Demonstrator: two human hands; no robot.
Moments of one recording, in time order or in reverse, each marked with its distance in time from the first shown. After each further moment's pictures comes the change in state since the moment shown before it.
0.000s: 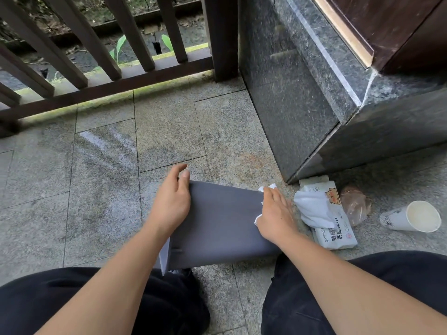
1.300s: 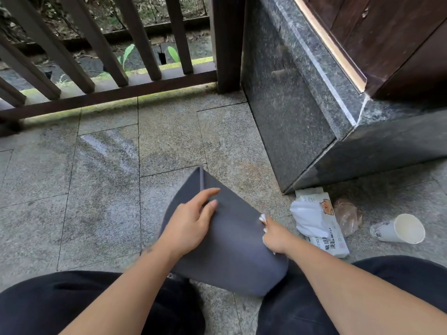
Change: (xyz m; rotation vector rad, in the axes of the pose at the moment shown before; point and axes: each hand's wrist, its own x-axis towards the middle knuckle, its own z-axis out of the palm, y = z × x) left_hand -0.039 -0.008 0.000 0.108 -0.219 0.255; right_hand -0.011 0.011 0.001 0.248 -0.467 0.194
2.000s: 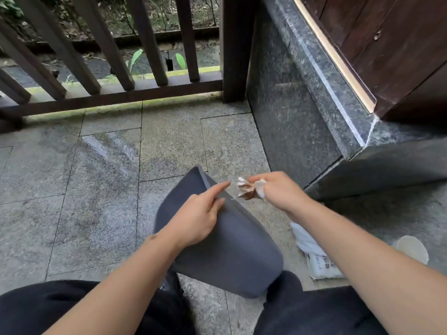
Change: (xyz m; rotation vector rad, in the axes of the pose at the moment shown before) left_hand 0.038 0.026 -0.011 0.058 -0.056 0.066; right_hand -0.033 -0.107 -0.093 0.210 0.272 -0.293
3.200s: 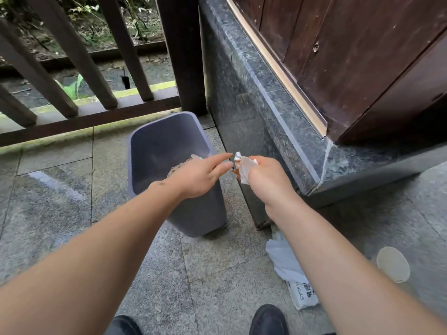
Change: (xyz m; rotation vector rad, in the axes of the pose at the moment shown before) left_hand 0.219 0.032 0.029 0.258 -0.174 0.234; right_hand 0.054 -0.015 -0.079 0.297 0.326 0.021
